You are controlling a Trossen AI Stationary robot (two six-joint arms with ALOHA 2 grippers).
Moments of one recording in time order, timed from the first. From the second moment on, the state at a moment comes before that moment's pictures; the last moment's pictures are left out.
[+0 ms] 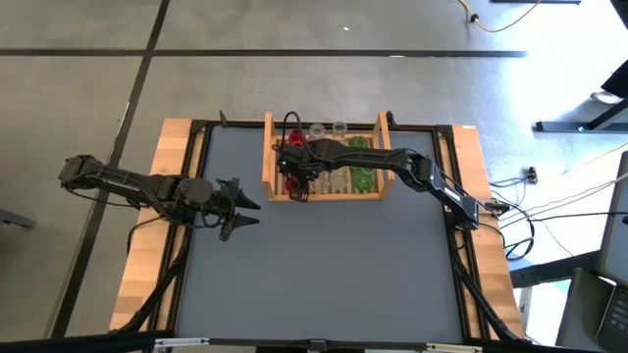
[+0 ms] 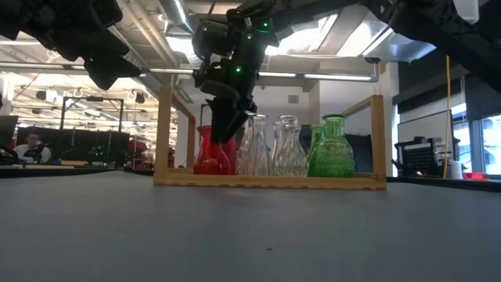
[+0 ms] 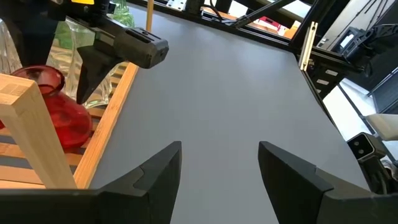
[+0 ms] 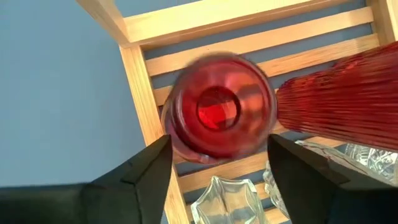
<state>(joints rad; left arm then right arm) -0.15 0.63 0.38 -0.14 -0.10 -0.36 -0.17 2.35 2.18 -1.01 0.07 0.00</state>
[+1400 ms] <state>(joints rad) -0.15 0.66 0.33 -0.07 -0.23 -0.29 0.02 1.66 1.74 -1.04 0.16 0.01</state>
